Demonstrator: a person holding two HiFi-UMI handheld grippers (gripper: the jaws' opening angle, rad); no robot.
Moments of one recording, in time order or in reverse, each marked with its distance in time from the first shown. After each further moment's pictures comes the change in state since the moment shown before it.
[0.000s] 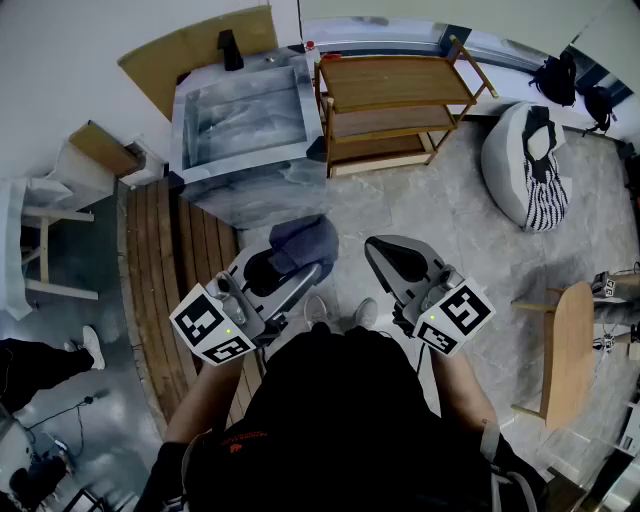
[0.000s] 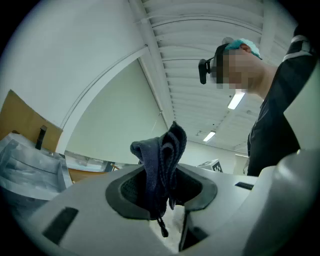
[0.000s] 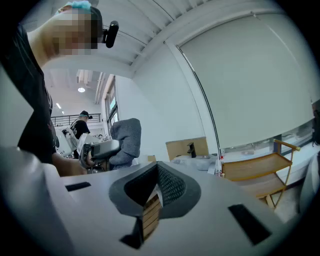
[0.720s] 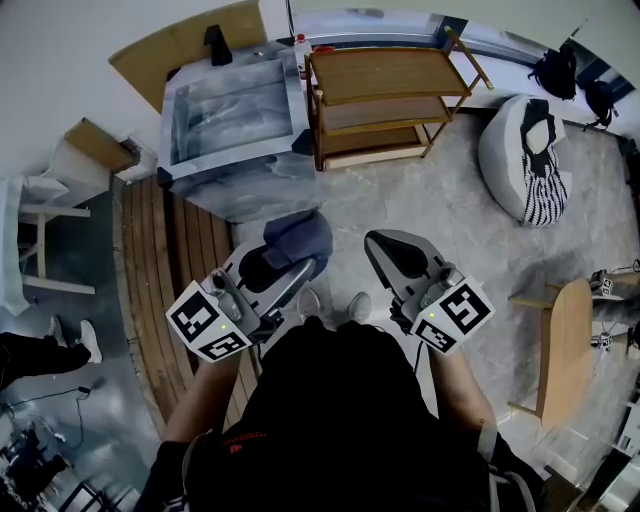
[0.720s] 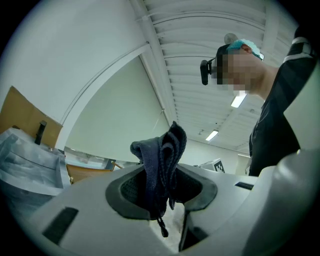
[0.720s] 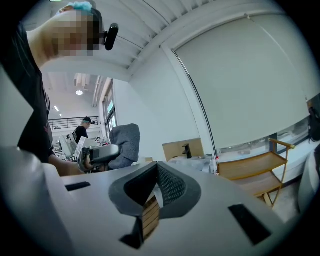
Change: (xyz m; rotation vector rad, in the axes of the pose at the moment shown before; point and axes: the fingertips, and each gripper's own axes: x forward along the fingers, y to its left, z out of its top) left arm 0.031 -0.011 -0.019 -0.013 0.013 0.028; right arm -0.034 -0.028 0.000 0.020 -0.029 -0.019
